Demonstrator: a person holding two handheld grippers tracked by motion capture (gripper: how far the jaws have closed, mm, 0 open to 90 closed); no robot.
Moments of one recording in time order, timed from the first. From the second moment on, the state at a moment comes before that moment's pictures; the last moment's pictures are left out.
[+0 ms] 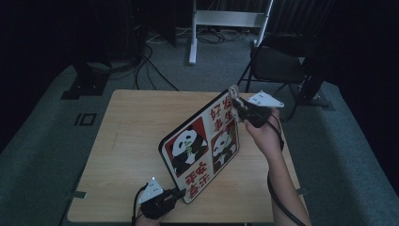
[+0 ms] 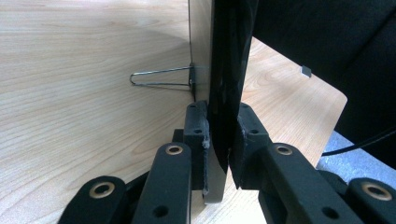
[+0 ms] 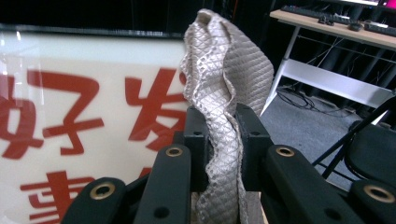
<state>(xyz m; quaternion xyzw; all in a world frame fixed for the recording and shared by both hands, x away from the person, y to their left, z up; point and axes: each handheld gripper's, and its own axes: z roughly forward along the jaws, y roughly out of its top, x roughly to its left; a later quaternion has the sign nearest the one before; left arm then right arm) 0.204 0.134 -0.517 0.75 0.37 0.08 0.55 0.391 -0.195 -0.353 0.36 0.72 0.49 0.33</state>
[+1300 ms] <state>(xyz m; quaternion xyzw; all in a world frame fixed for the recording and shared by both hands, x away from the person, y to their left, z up) 0.205 0.131 -0.516 0.76 0.36 0.07 0.54 0.387 -0.210 -0.424 0.40 0.75 0.45 0.28</state>
